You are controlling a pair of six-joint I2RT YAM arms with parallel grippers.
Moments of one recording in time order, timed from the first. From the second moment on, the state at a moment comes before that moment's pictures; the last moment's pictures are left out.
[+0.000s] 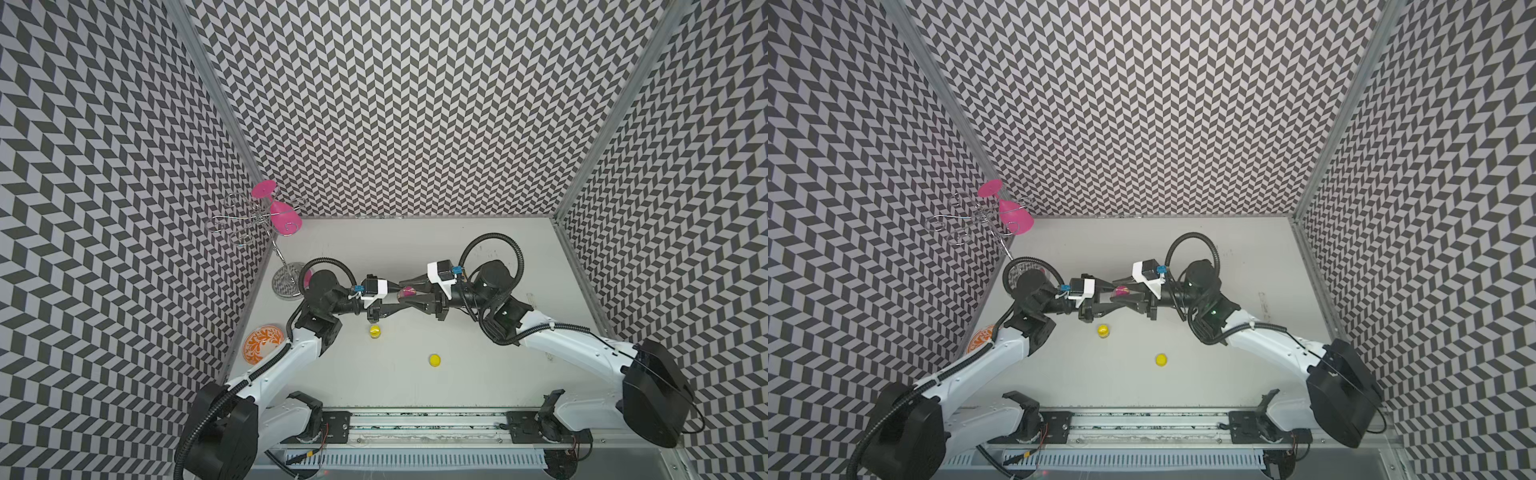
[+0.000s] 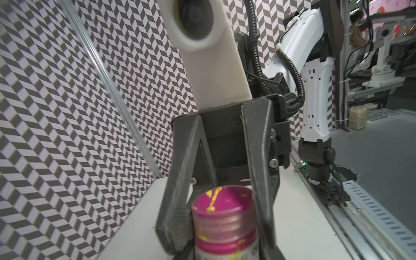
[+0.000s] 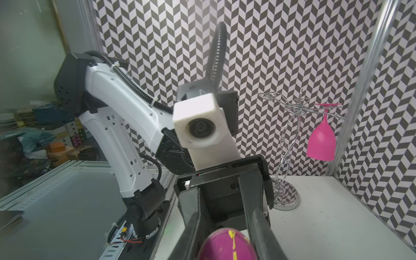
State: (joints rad) left arm -0.39 1.13 0.60 0.67 1.11 0.21; right arm 0.77 1.36 0.86 0.61 -0.78 0.02
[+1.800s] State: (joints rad) left arm -0.39 1.13 0.60 0.57 0.99 0.32; right arm 0.75 1.24 0.88 0.48 -0.64 0.03
